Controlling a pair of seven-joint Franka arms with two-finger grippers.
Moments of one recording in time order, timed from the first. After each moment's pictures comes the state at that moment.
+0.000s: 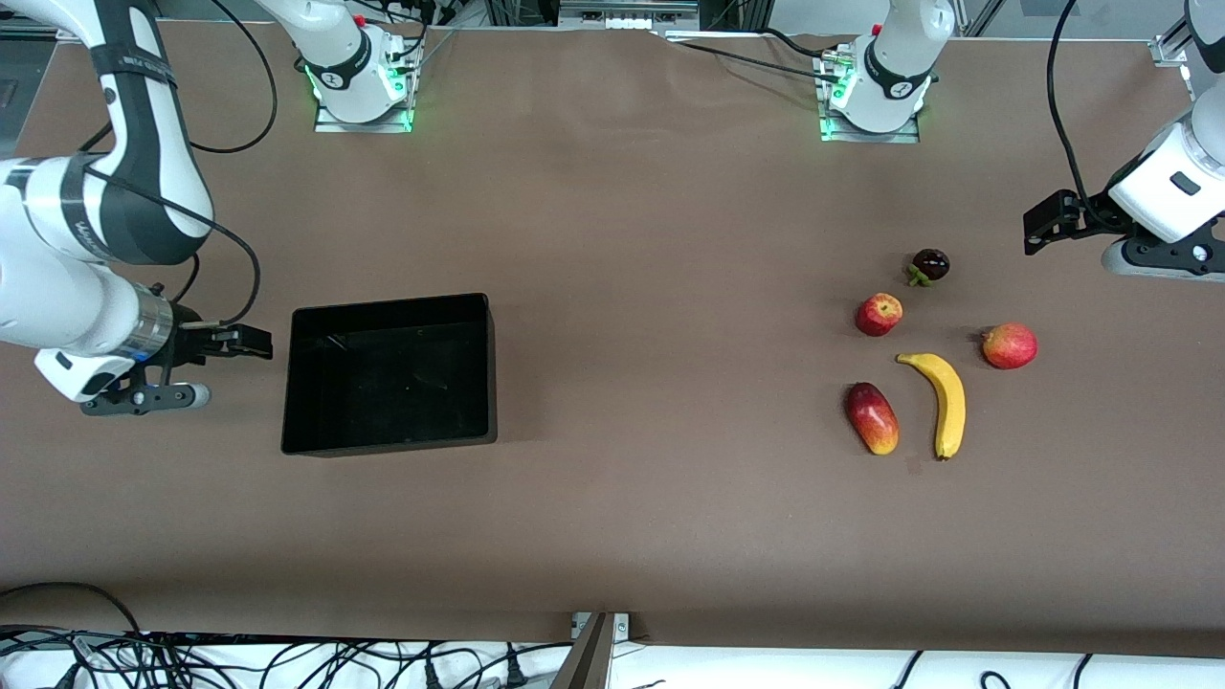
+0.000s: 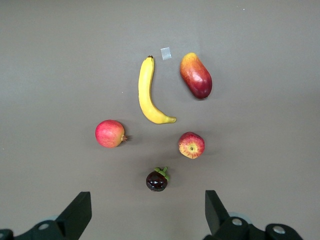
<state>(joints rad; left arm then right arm) 0.00 -0.01 -0.03 -1.68 0.06 1.63 0.06 0.00 0.35 0.03 -1.58 0.00 1.84 -0.06</state>
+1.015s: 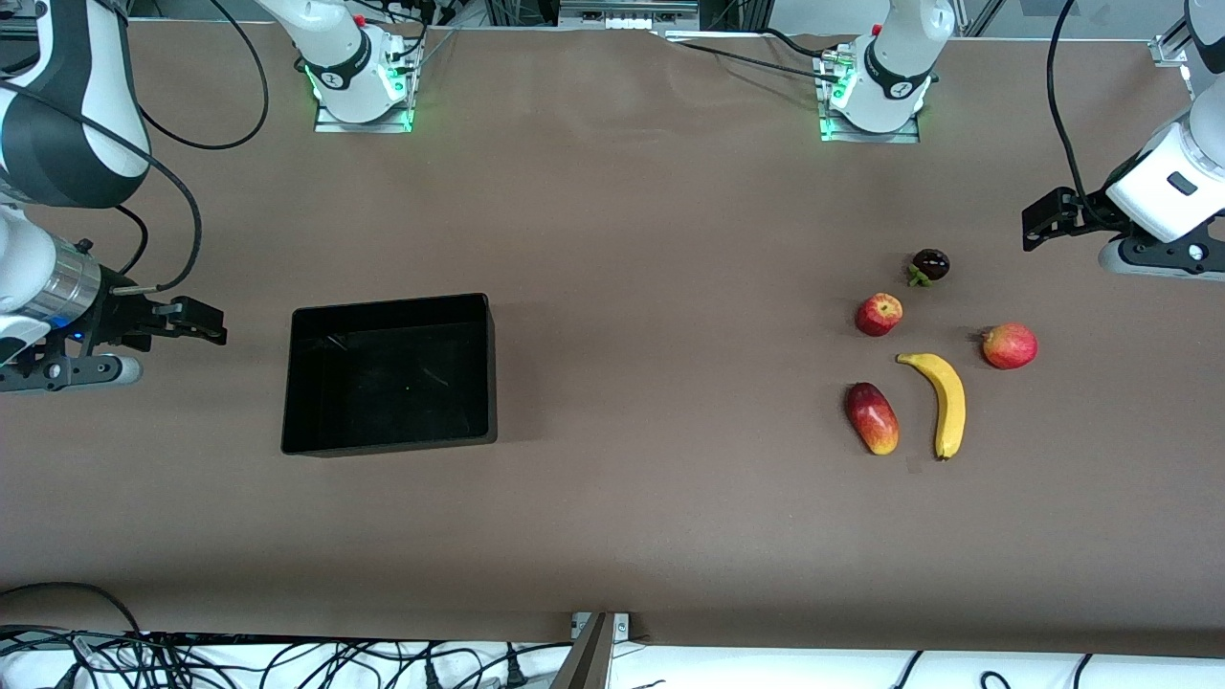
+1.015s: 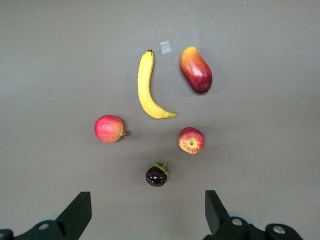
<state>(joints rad) 0.00 -0.01 -0.03 -1.68 0.06 1.61 0.06 0.00 0.28 0.02 -1.51 0.00 1.77 -0.08</state>
